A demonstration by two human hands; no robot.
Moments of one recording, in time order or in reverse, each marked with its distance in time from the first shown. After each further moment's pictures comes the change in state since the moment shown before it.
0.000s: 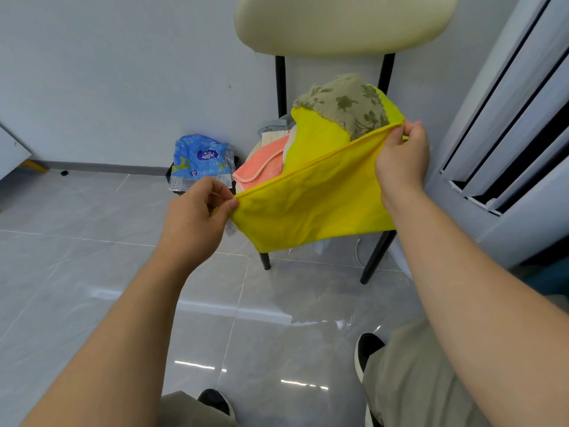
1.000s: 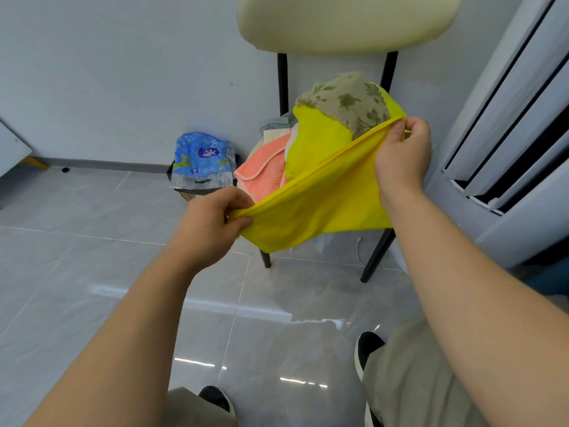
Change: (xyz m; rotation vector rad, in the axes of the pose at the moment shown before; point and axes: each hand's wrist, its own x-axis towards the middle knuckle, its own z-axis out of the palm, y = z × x) left_hand -0.003 0.001 0.001 0.039 -0.225 0.123; right_hand -0.011 -0.011 0.001 0.077 0.055 -0.032
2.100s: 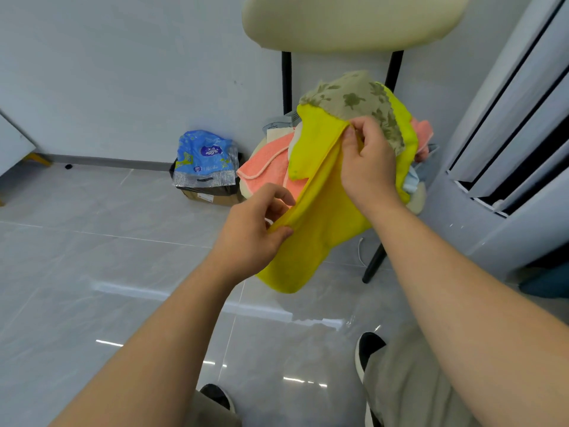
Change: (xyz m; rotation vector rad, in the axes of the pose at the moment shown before) left_hand -0.008 0.037 0.034 -0.190 -0.003 0.074; right_hand -0.044 -0.016 0.013 -0.013 -0.292 -0.361
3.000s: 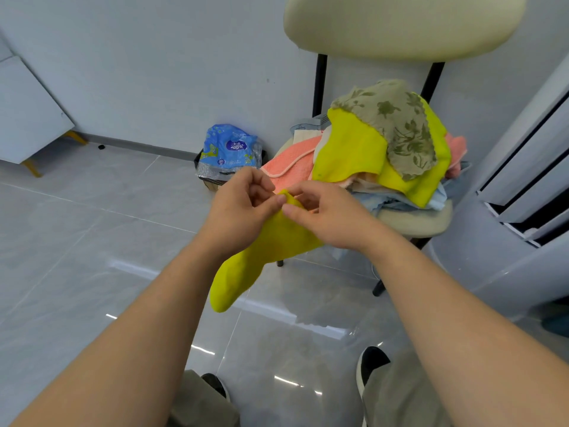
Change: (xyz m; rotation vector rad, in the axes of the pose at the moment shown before) left_hand 0.010 -0.018 -0.026 -0.255 0.227 -0.243; right_hand -0.045 -0.024 0.028 -0.003 -0.869 -0.035
